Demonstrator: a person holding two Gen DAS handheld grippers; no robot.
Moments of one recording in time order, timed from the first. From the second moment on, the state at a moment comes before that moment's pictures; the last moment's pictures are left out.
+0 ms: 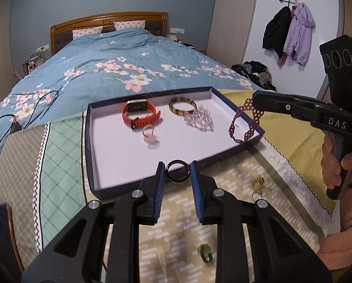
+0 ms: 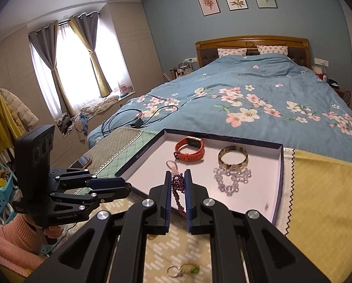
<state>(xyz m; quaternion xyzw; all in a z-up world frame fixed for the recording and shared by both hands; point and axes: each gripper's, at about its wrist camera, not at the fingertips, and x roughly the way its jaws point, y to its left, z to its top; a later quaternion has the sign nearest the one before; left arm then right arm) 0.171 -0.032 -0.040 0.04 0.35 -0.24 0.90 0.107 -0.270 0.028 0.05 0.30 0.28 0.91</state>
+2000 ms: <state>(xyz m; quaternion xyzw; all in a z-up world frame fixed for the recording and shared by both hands) 0.269 -0.058 -0.093 0.05 0.43 -0.19 0.88 0.191 -0.298 -0.041 0.12 0.40 0.19 0.89</state>
